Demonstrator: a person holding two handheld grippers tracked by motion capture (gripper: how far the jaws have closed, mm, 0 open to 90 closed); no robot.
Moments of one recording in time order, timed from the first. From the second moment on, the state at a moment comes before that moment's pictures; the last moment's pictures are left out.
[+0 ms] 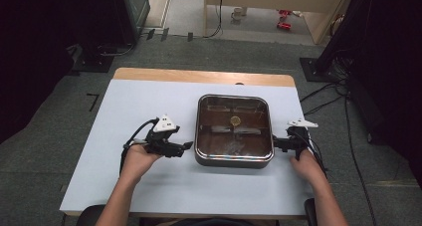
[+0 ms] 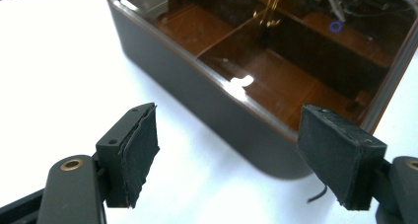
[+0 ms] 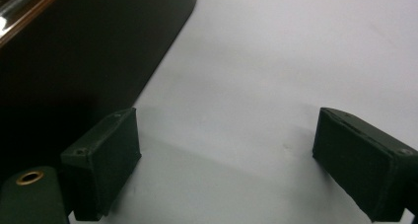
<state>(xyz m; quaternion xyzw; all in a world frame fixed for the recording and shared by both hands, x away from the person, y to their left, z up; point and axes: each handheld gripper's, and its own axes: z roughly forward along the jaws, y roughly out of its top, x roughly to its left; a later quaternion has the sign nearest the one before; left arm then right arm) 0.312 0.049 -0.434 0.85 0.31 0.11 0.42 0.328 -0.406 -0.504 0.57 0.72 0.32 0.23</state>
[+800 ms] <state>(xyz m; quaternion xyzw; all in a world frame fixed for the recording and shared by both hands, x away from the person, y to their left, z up) 0.301 0.056 -0.491 0.85 0.38 0.13 0.35 0.328 -0.406 -0.504 0.57 0.72 0.32 0.23</state>
